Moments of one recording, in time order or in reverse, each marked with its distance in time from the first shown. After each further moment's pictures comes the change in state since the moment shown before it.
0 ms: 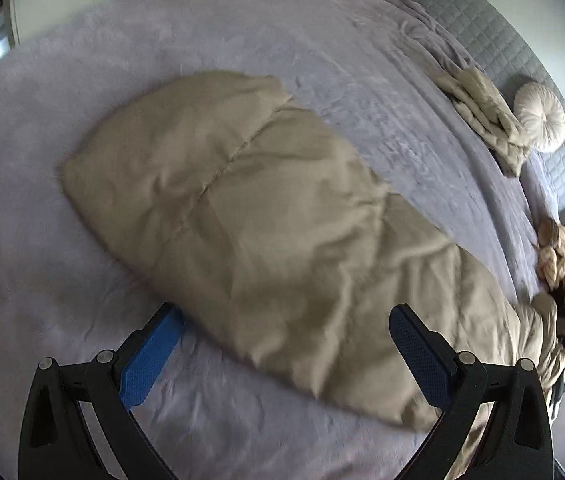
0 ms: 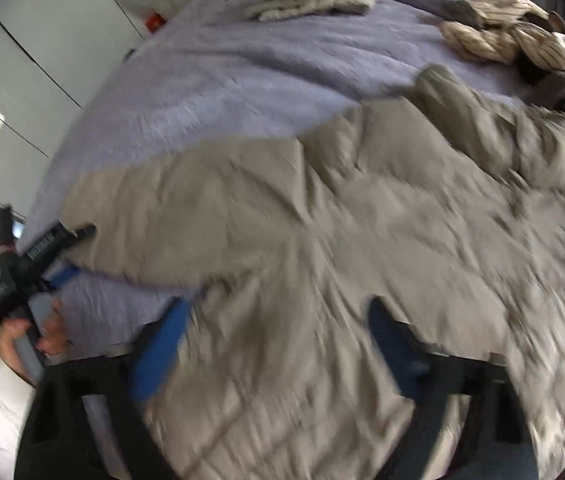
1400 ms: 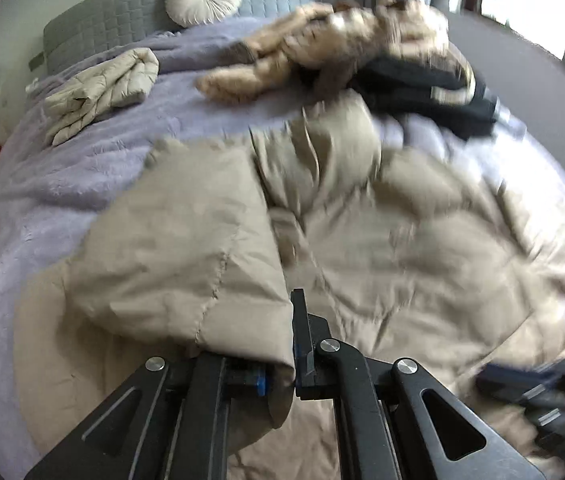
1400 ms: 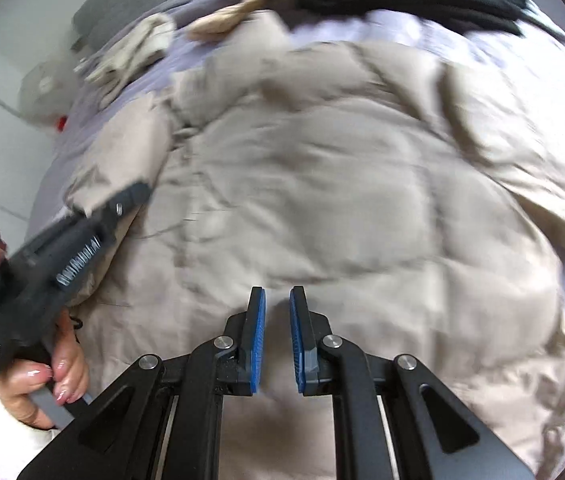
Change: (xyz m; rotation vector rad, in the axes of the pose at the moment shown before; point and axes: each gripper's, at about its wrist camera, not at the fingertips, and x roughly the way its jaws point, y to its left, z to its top) left arm -0.015 -0.397 -0.277 1.094 -0.023 -0.159; right arm -0.038 -0.232 -0.077 0.445 -0.090 -0.051
